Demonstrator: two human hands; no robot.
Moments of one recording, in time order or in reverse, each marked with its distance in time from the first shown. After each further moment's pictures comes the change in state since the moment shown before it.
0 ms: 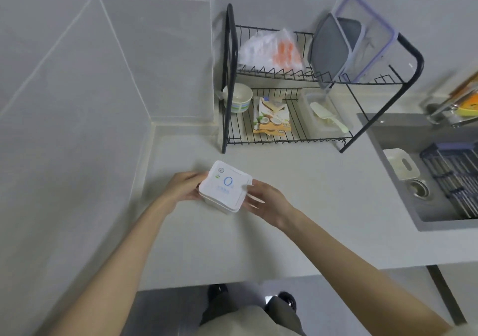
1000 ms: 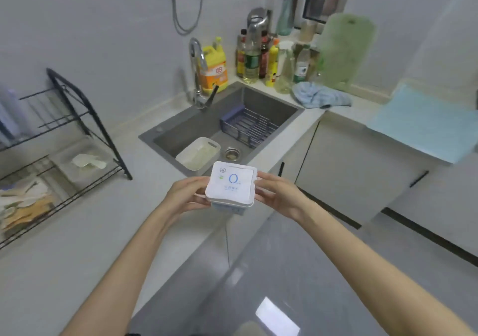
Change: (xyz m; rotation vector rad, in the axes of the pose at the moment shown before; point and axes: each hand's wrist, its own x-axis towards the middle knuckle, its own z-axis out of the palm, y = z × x) left_hand -0.144 0.123 0.474 0.235 -0.678 0.210; right_hand -0.303 -0.004 -0.411 0.455 0.454 -0.485
